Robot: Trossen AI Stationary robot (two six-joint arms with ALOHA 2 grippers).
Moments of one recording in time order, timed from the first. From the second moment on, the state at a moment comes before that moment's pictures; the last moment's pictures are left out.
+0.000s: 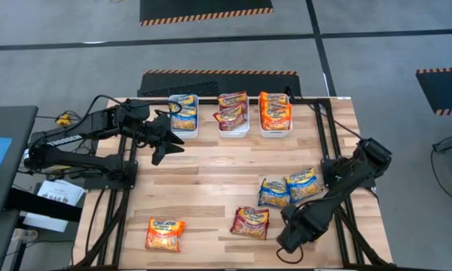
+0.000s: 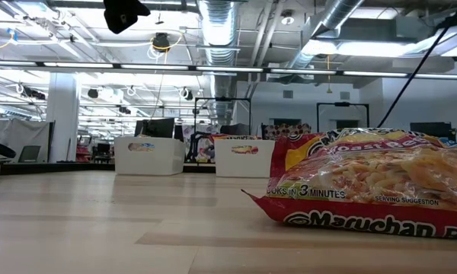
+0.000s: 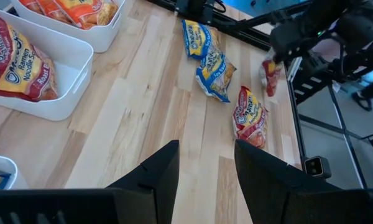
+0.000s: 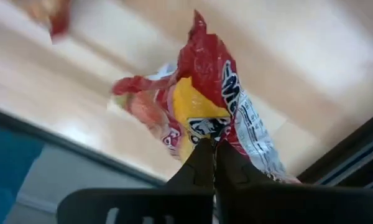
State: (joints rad) left arm 0.24 0.93 1.09 -0.67 0.25 -0.25; right arm 0.75 1.74 1.33 -1.13 -0.18 1.75
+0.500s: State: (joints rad) left arm 0.24 0.93 1.09 -0.67 0.25 -0.25; right arm 0.65 1.74 1.58 -1.51 -0.01 1.60
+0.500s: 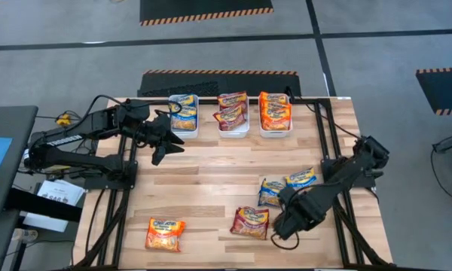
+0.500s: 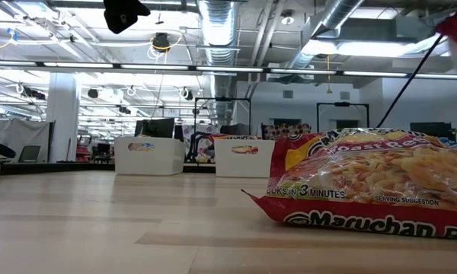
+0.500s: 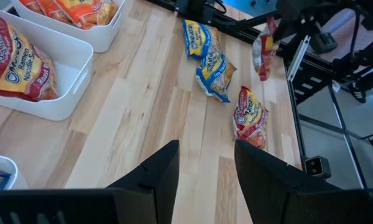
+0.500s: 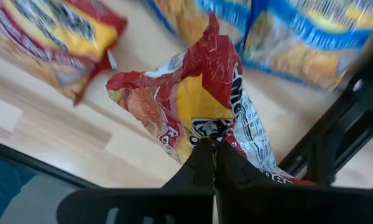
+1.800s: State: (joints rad) left arm 0.24 0.93 1.08 -0.67 0.19 -0.26; right arm -0.30 1.74 1.78 -0.97 0.15 0.19
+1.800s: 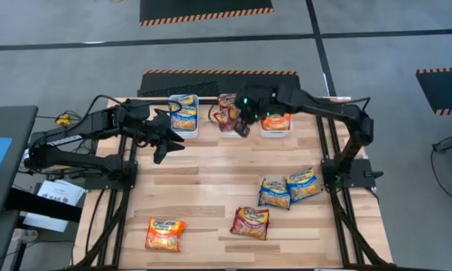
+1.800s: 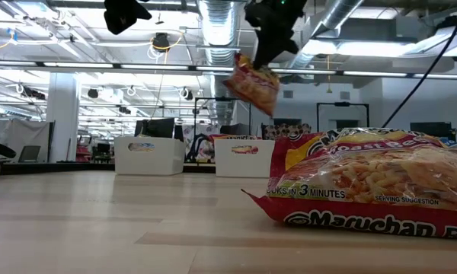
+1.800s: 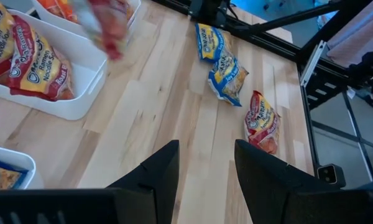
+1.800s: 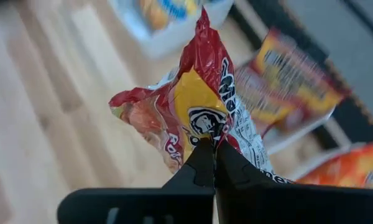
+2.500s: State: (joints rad) left arm 0.24 0.93 1.08 -0.67 0.10 -0.26; right arm -0.46 1.86 1.77 -0.82 0.02 0.01
